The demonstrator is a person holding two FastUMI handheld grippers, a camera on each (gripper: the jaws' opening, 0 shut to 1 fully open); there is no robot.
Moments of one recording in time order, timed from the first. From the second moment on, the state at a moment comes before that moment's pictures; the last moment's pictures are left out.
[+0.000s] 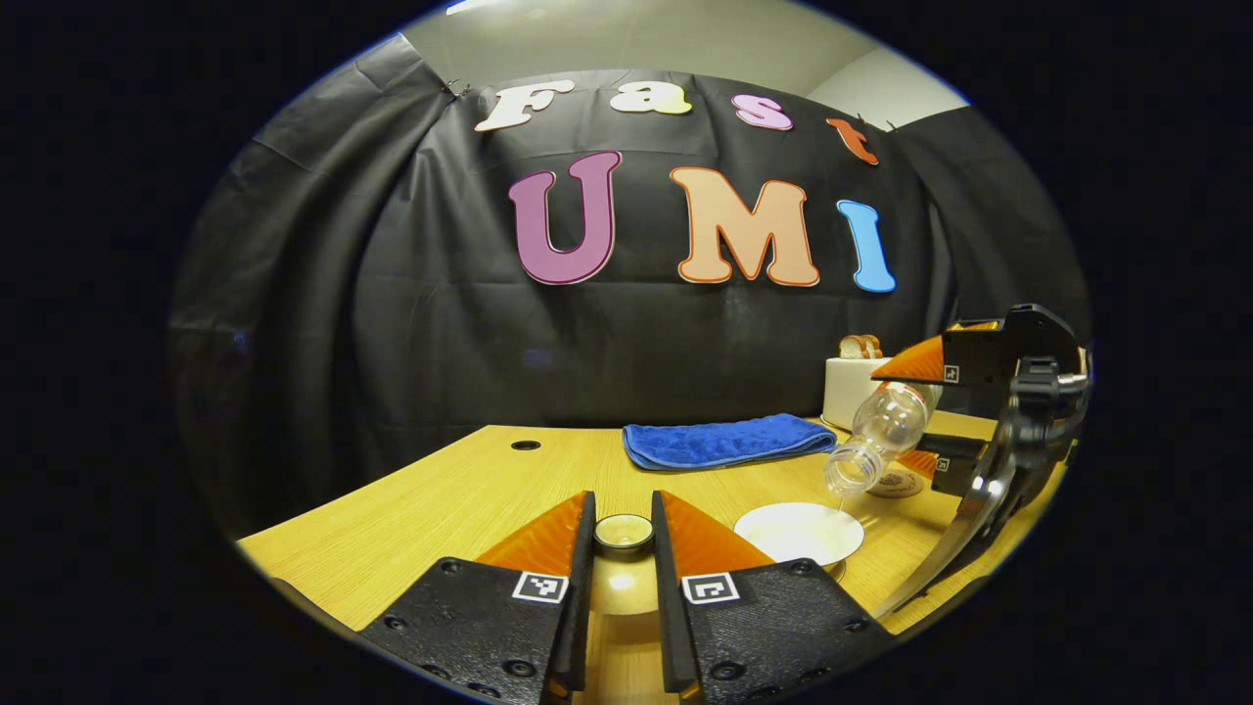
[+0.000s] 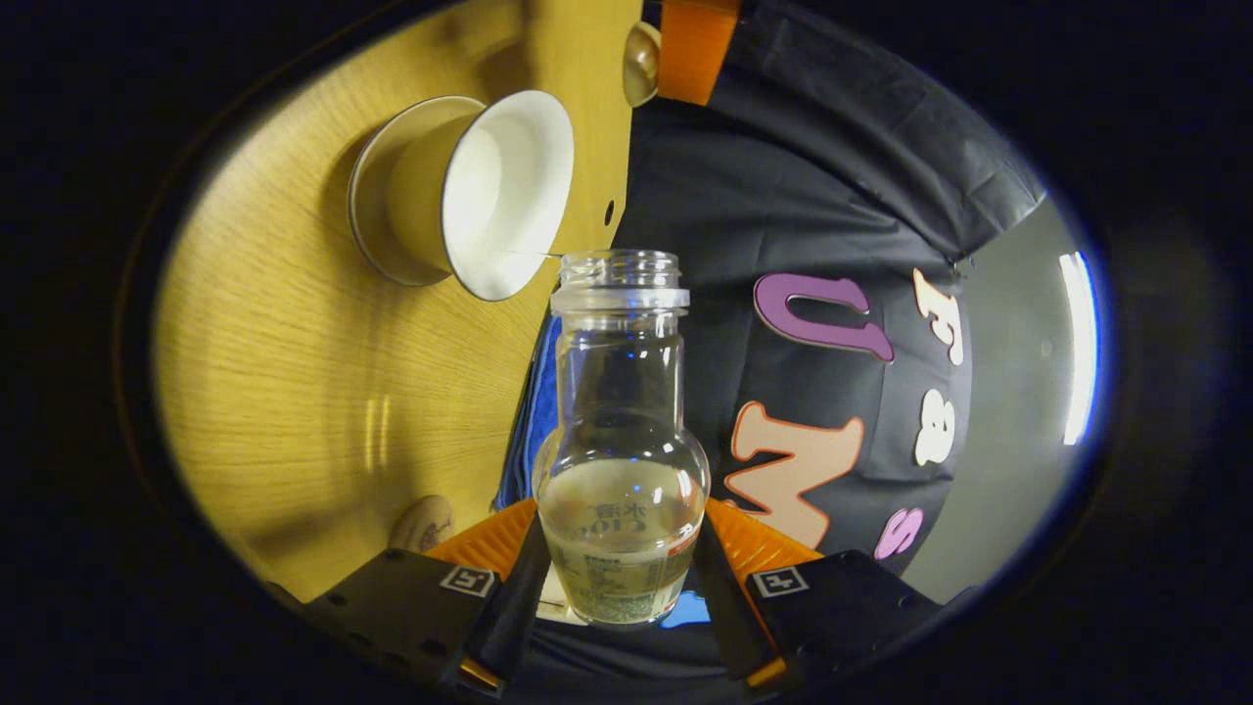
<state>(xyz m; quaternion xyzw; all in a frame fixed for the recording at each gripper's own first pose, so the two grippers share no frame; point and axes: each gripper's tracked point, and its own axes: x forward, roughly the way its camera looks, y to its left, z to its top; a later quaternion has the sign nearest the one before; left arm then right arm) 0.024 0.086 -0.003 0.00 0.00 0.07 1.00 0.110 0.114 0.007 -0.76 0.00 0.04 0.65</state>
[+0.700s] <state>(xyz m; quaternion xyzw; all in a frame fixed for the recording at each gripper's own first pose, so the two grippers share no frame) 0.024 0.086 -0.004 0.00 0.00 0.07 1.00 0.117 0.079 0.009 -0.29 0.08 0.03 0.95</state>
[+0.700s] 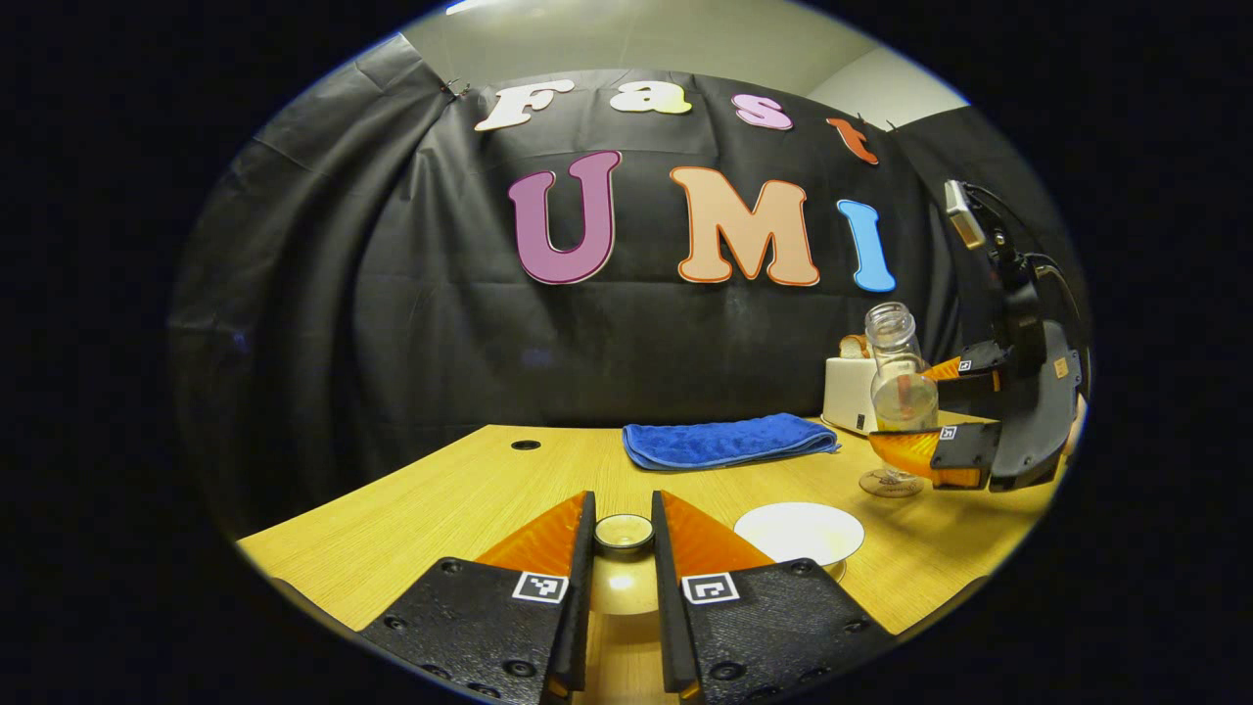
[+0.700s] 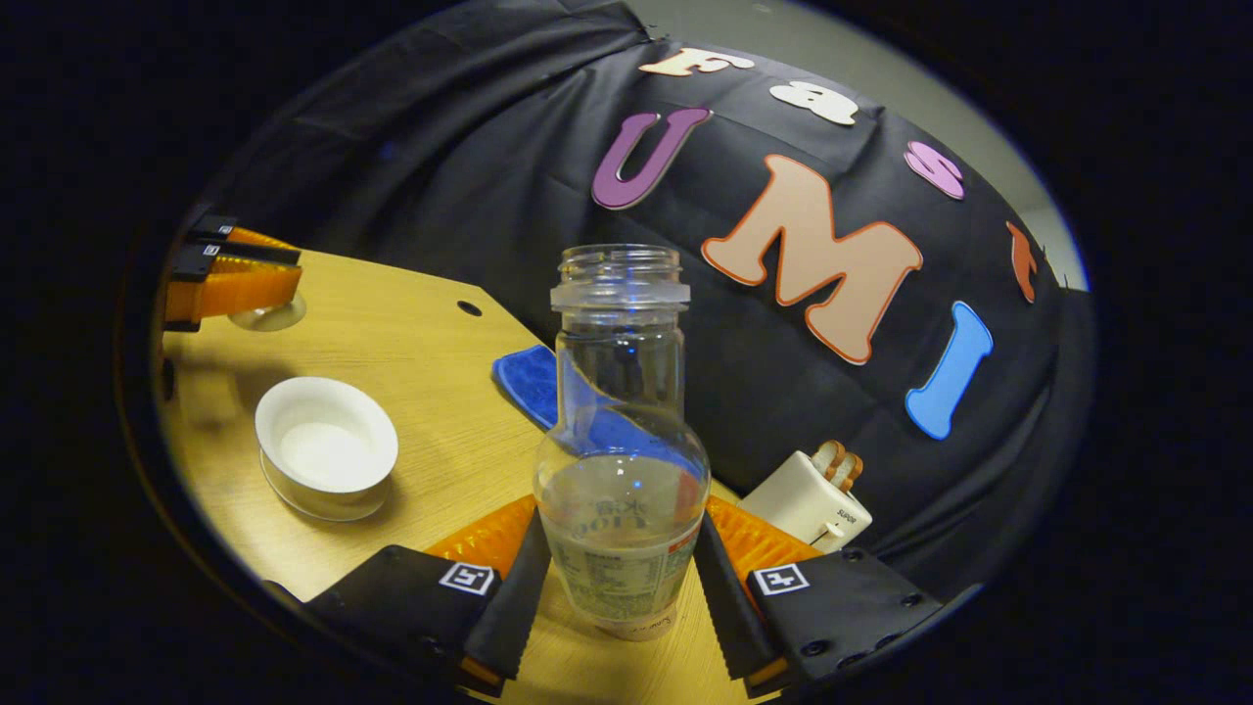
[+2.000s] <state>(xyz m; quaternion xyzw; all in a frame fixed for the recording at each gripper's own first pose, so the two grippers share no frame) 0.025 0.086 -0.003 0.00 0.00 0.07 1.00 0.153 0.006 -0.035 -0.06 0.14 -0.01 0.99</state>
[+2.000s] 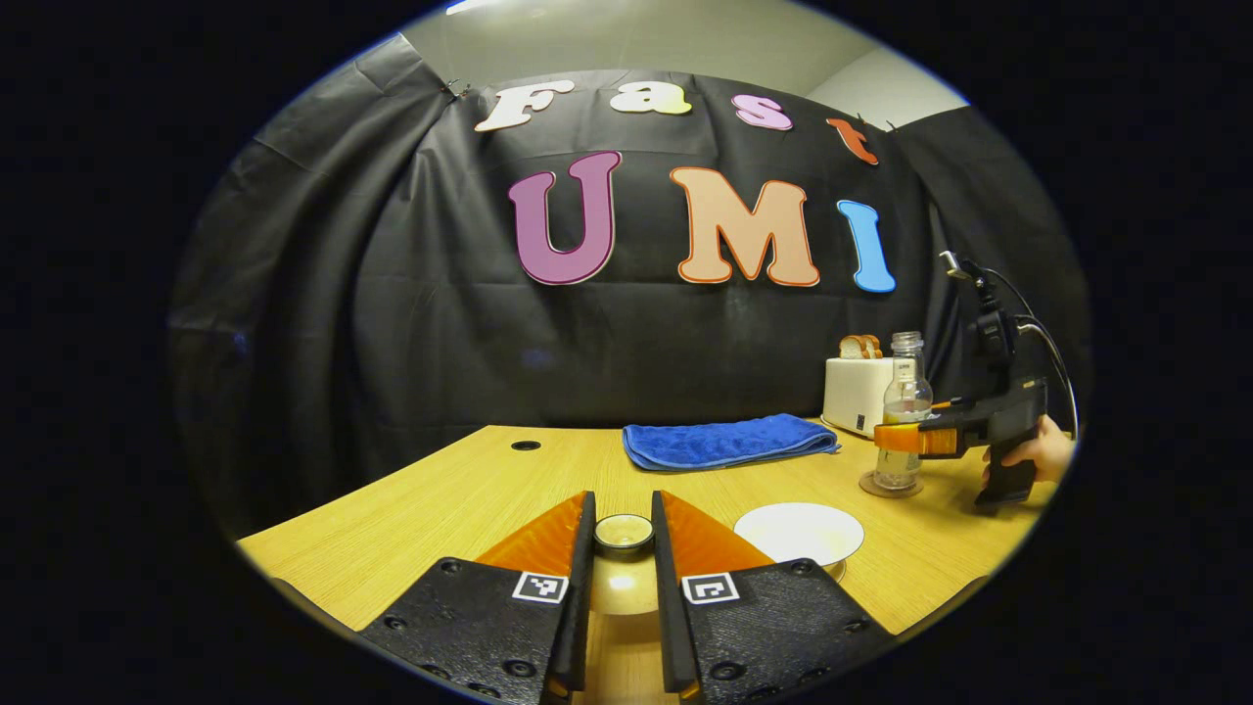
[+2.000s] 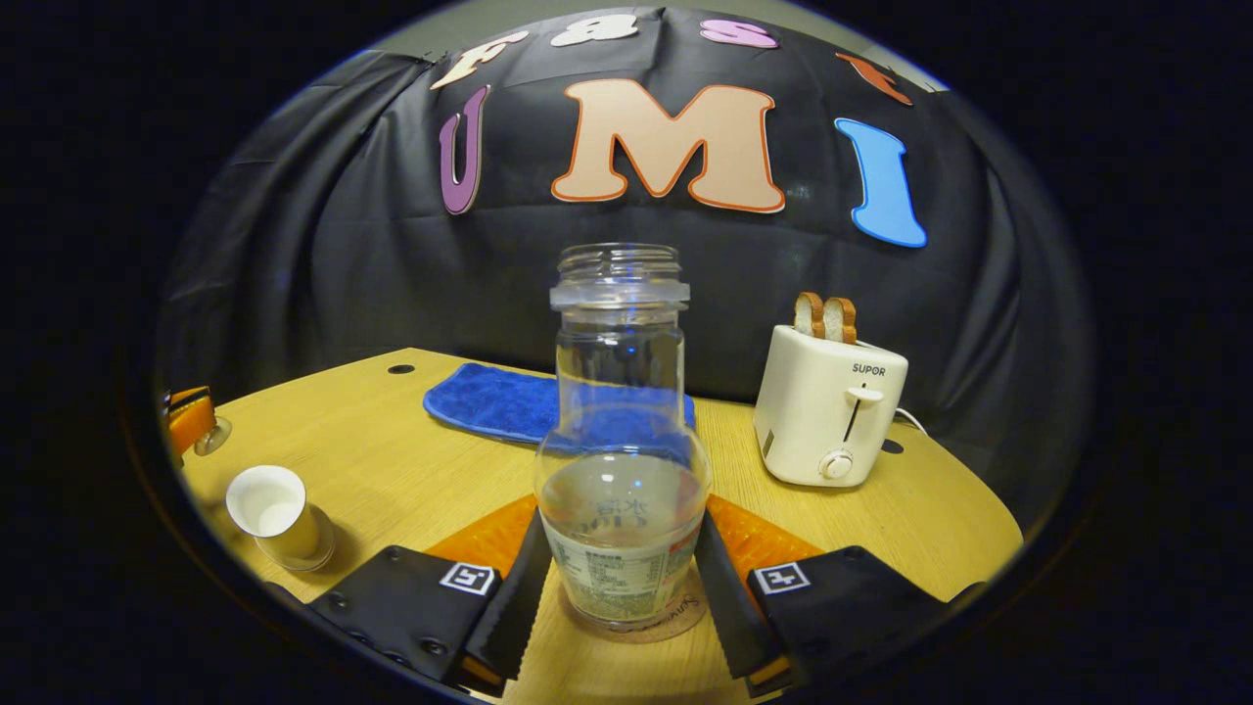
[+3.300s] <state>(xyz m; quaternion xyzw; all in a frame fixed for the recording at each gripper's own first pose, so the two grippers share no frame) 0.025 0.085 -0.003 0.00 0.00 0.07 1.00 0.138 -0.005 -0.036 -0.01 0.12 -0.02 0.99</state>
